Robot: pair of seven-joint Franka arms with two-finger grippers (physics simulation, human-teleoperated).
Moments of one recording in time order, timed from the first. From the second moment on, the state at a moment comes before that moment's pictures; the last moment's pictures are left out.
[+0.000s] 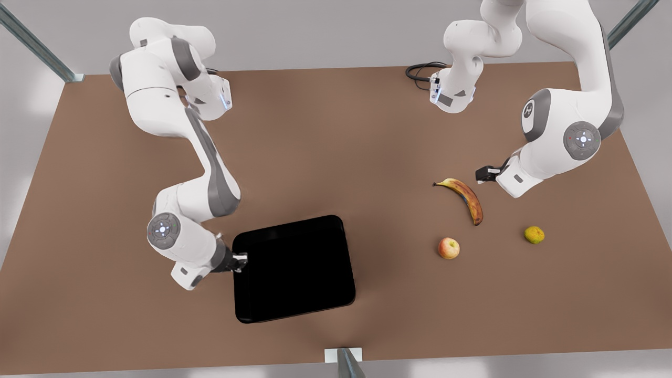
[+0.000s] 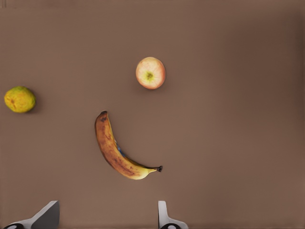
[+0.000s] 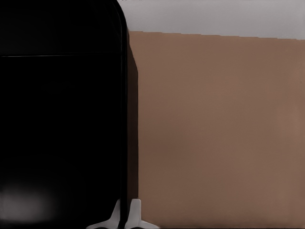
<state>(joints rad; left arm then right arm) -0.17 0.10 0.04 -1.75 -0.04 1.67 -0.04 0.21 0.70 0.06 -1.12 0.11 1.93 0.10</state>
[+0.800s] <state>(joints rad) -0.17 0.10 0.04 -1.75 -0.04 1.67 0.00 -0.18 0.74 0.04 -1.13 0.05 1.68 -0.43</state>
